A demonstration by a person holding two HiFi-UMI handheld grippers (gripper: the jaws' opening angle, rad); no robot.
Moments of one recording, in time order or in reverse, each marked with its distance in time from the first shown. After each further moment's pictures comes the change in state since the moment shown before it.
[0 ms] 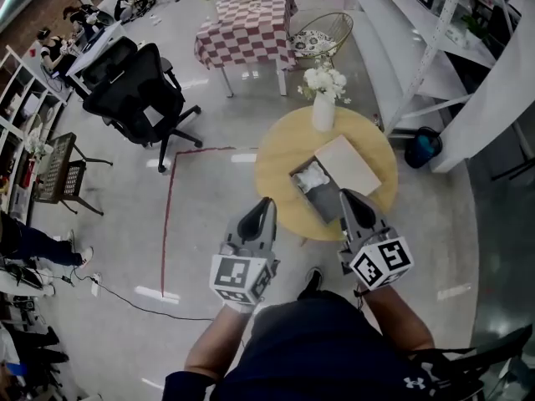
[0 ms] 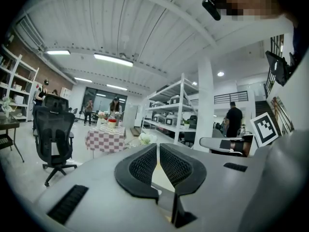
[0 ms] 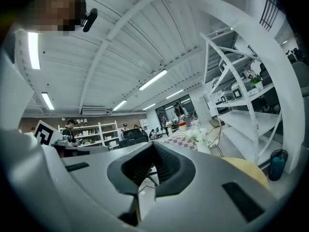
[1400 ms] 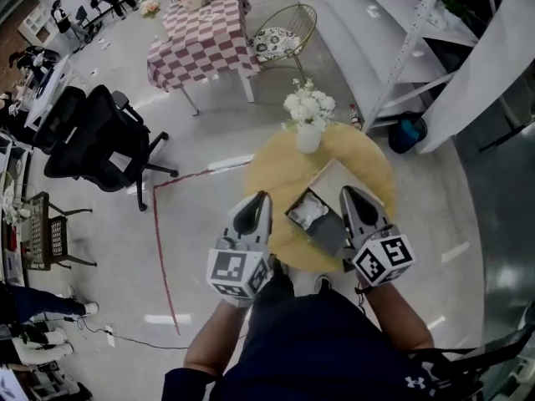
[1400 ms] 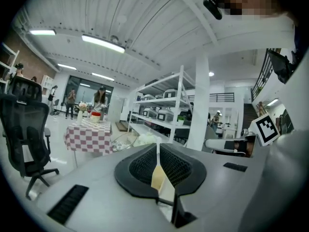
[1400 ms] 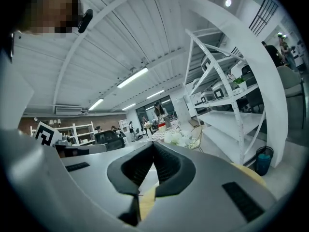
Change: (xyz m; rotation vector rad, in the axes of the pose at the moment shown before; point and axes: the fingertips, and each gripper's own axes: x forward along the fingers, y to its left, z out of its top) left arm 0.179 0.095 0.010 -0.007 0.065 -0.187; right arm 0.129 -0.102 0.002 0.055 0.000 -0.248
